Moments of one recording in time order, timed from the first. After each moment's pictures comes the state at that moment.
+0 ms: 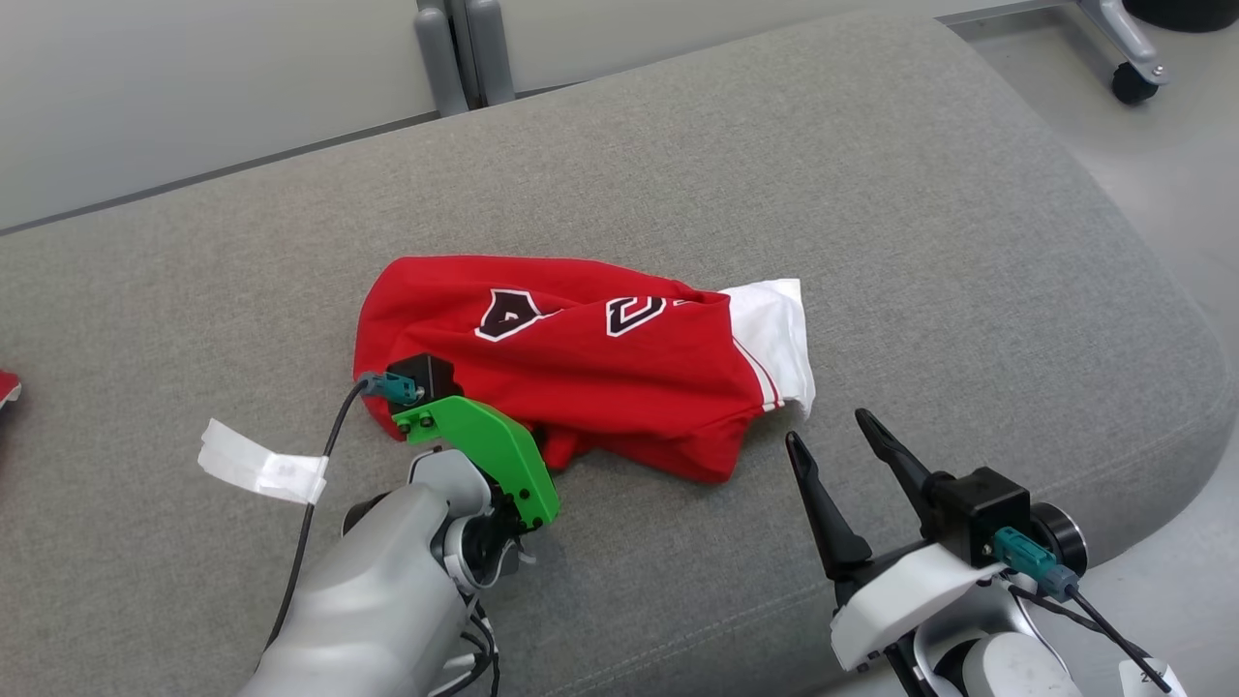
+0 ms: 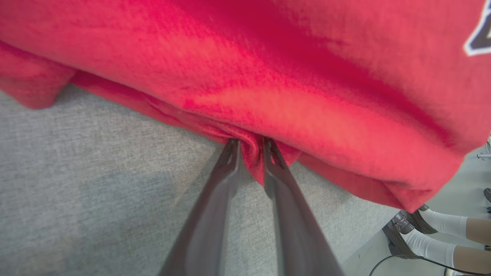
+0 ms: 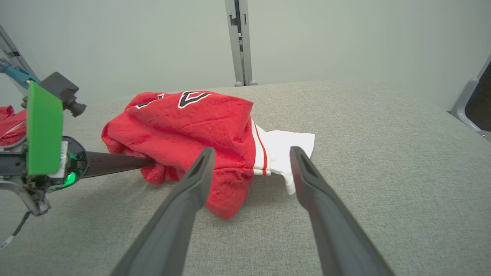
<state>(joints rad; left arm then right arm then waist) -0.72 0.05 -0.85 0.99 -1.25 0.06 0.14 -0.04 -0.05 0.23 0.02 0.12 0.13 -0.05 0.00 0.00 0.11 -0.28</state>
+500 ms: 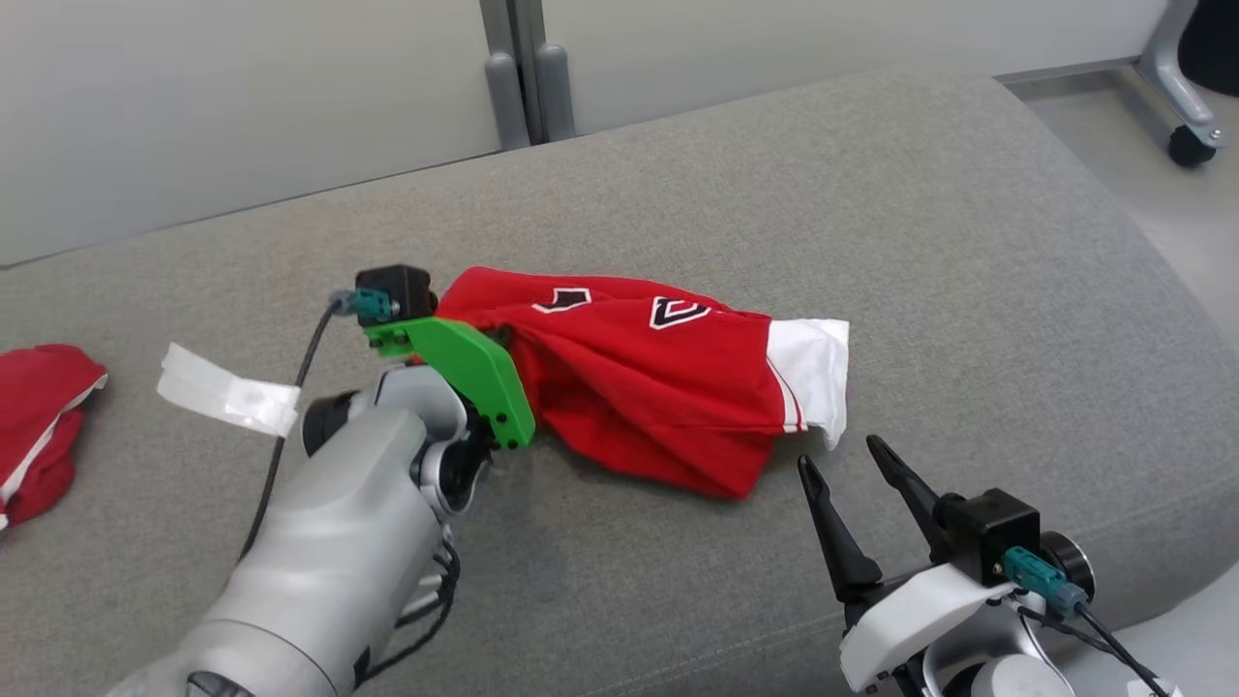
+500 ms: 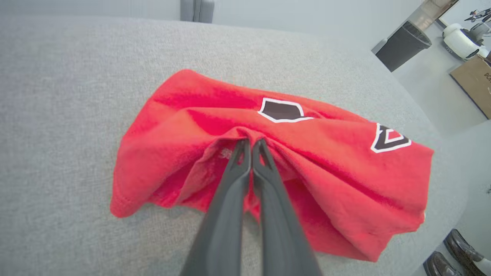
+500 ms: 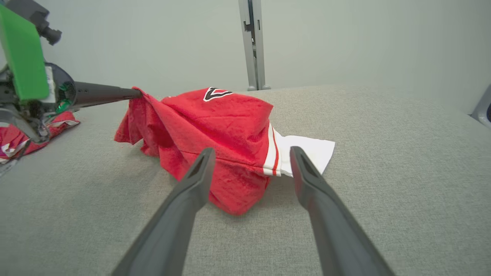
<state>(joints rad) -0.85 0.07 -0.92 1.05 -1.20 0.03 0.02 -0.01 -0.05 0.22 0.03 0.14 0.13 -0.05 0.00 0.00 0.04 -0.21</state>
